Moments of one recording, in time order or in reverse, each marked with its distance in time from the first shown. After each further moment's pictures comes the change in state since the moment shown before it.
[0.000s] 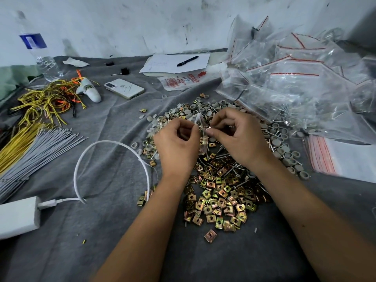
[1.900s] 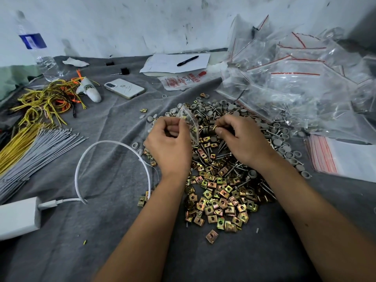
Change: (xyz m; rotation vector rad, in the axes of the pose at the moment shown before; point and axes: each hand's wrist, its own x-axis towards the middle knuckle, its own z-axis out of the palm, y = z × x) left_hand 0.005 -0.003 0.002 -0.182 0.258 -0.127; right_hand 0.005 0.004 -0.004 -0.275 -0.114 0.084
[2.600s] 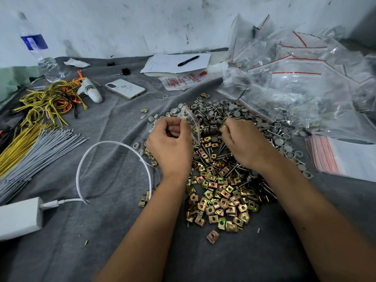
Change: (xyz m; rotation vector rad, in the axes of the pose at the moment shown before) left_hand 0.000 -0.001 -0.001 0.028 -0.014 -0.004; right_hand -0.002 0.003 -0.001 -0.293 -0.109 0.008
